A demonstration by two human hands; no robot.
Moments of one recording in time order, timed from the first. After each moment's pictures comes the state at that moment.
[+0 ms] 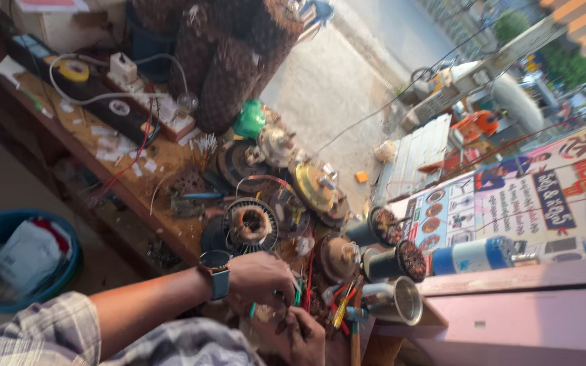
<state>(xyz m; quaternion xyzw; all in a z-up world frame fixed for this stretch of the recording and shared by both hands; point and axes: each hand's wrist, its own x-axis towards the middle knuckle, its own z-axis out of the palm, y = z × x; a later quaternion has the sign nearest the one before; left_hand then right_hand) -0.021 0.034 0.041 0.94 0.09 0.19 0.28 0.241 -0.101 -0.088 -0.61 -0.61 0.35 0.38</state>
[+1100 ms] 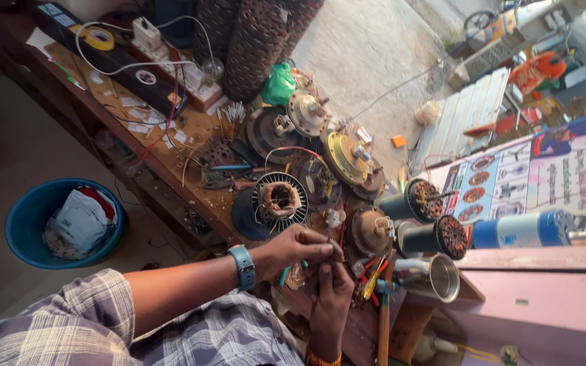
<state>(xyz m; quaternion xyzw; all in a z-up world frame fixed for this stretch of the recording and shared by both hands) 0.000 0.024 0.009 0.41 0.16 0.33 0.83 0.143 -0.072 0.006 -0.52 -0.40 0.46 0.60</state>
